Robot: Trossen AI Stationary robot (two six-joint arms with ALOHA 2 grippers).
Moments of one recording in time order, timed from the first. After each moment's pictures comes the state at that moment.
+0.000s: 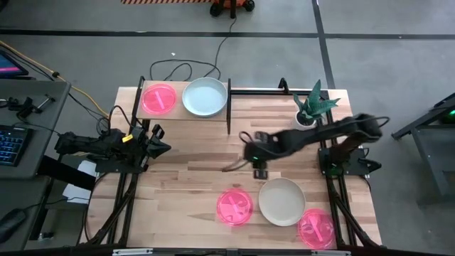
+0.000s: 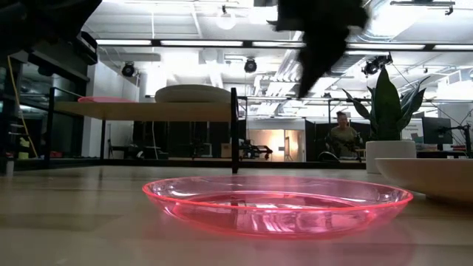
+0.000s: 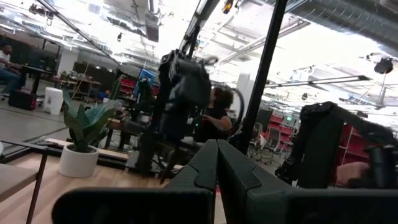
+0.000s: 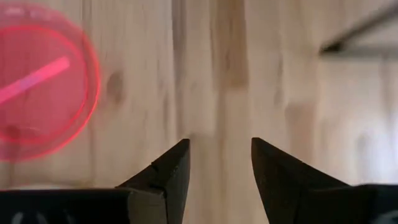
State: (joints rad) left arm -0.12 0.01 0.01 0.33 -0.01 -0.26; right arm 0.15 1.62 1.27 -0.81 0.15 0.15
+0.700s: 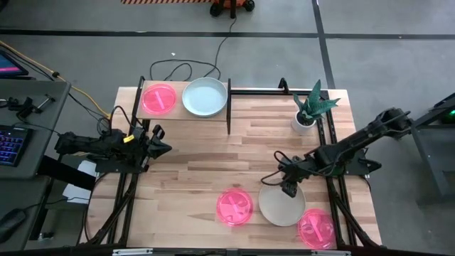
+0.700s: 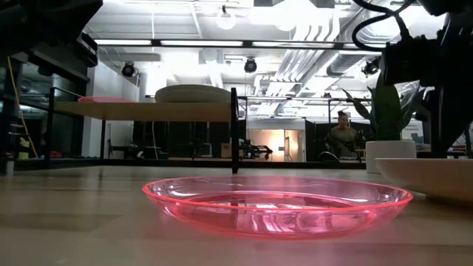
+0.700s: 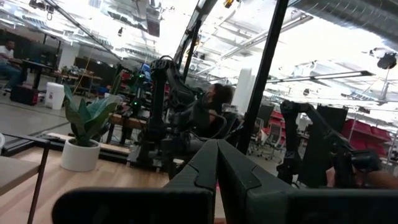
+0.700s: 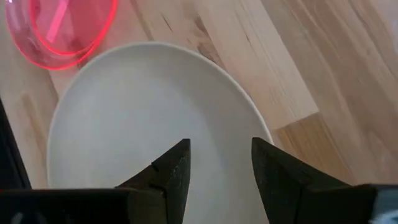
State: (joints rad) left arm -0.12 0.01 0.01 0.31 -0.01 -0.26; right arm 0.41 1.18 0.56 -0.45 0.00 0.92
